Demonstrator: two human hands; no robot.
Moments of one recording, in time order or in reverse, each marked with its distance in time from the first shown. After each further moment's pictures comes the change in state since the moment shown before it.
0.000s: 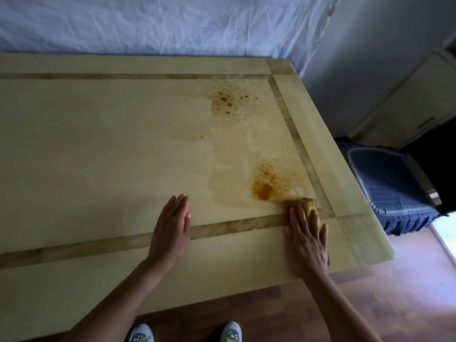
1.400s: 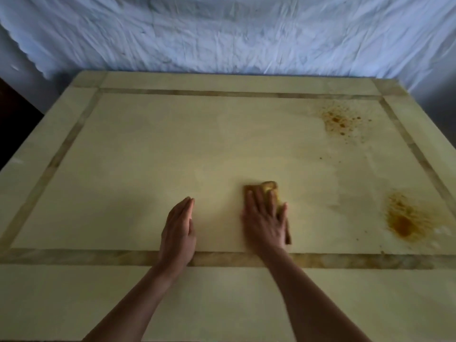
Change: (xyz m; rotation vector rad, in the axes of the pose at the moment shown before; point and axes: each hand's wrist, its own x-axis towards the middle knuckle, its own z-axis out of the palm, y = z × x) left_hand -0.009 -0.242 -0.138 -0.021 0.327 -0.109; right_hand 0.002 -0.403 0.042 0.029 -0.019 -0.342
